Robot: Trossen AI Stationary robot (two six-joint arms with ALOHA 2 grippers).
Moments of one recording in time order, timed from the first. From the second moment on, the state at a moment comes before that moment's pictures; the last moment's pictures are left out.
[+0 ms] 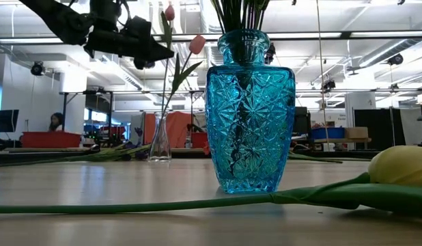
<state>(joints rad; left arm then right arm) 0.82 1.21 0.75 0.44 0.44 0.03 -0.18 1.44 1.75 -0.54 0.06 -0.17</state>
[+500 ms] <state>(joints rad) 0.82 1.18 0.75 0.33 0.43 0.06 -0.18 1.44 1.75 -0.58 0.06 -0.15</state>
